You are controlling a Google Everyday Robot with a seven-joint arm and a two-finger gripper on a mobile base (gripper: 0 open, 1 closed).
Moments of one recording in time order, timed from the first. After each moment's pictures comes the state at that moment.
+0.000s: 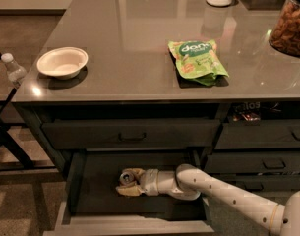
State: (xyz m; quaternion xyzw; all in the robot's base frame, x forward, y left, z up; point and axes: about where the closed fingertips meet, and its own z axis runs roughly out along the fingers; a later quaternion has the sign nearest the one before) arm 0.519 0.090 0.431 -0.44 0.66 0.44 0.42
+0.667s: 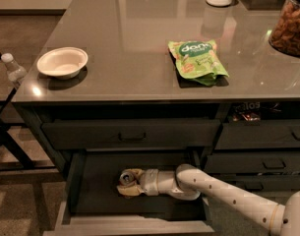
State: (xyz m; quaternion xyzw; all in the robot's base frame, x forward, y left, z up) arm 0.519 0.090 0.431 -0.44 0.66 0.44 0.42
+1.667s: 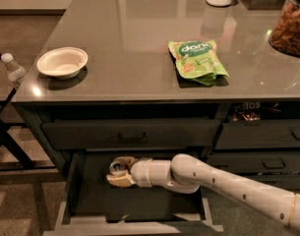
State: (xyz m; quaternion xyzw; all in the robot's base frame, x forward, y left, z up) arm 0.512 0.113 0.539 -0.45 0.66 0.40 0.45
